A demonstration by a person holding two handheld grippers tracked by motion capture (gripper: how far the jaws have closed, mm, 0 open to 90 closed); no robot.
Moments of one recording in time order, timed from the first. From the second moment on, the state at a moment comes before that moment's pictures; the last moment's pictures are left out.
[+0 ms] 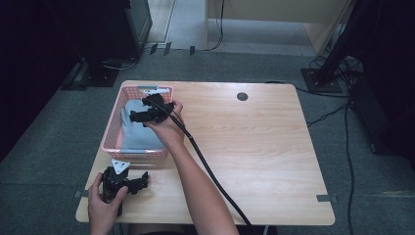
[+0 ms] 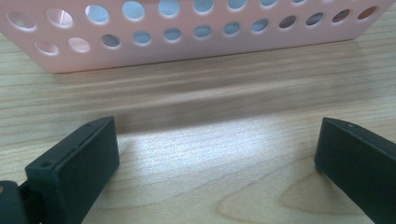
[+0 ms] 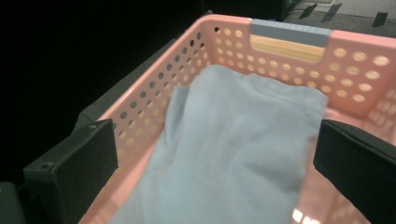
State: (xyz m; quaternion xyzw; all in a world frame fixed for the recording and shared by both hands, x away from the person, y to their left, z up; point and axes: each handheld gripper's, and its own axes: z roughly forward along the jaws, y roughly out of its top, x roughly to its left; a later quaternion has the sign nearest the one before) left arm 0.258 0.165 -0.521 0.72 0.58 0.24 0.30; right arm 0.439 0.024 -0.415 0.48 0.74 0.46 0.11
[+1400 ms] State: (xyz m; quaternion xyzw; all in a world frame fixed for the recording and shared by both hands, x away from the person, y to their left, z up) left arm 0.258 0.166 -0.521 0.72 0.58 0.24 0.30; right arm 0.424 -0.084 -0.441 0.53 0.70 0.45 0.18
